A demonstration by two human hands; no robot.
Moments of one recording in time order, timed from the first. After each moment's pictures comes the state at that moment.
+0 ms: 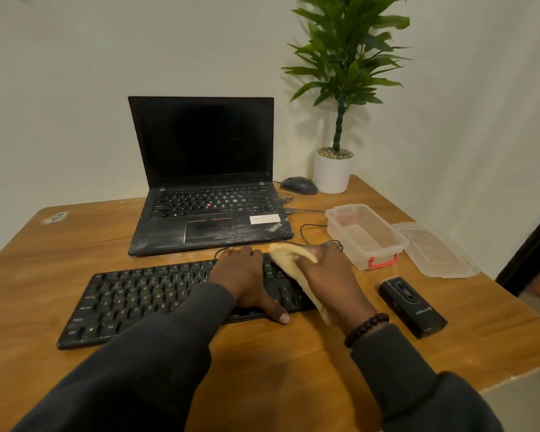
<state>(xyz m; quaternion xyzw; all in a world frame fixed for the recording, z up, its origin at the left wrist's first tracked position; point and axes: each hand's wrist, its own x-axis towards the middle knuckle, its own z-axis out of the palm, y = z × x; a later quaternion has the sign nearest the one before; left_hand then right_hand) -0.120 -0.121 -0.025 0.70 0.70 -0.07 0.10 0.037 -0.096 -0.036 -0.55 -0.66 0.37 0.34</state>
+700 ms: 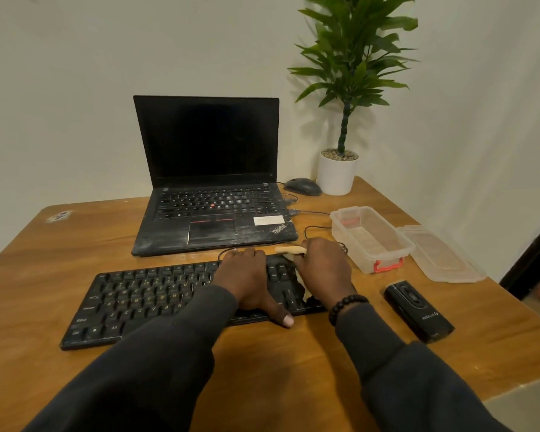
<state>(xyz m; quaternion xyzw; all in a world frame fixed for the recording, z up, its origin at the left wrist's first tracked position) -0.124 -0.121 -0.029 0.70 0.70 -0.04 0.12 0.016 -0.072 -0.034 -0.63 -0.74 0.10 0.21</state>
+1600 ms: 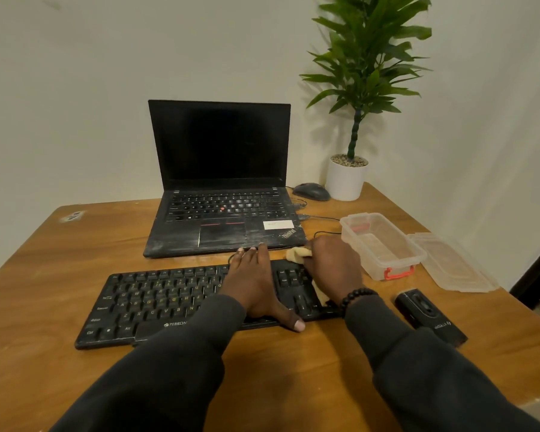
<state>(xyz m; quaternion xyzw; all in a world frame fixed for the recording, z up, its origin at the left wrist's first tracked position) -0.127 -0.131 -0.032 0.67 0.72 0.04 0.18 0.013 -0.059 -0.031 -0.58 -0.80 0.00 0.16</state>
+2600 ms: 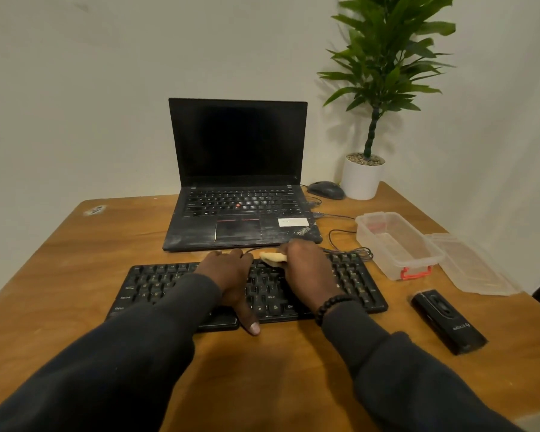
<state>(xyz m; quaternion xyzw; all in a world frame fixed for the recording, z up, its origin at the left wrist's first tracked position) -0.184 -0.143 -0.012 0.67 0.71 -0.15 0.14 -0.042 -0.078 -0.051 -0.47 -0.85 0.02 0.22</state>
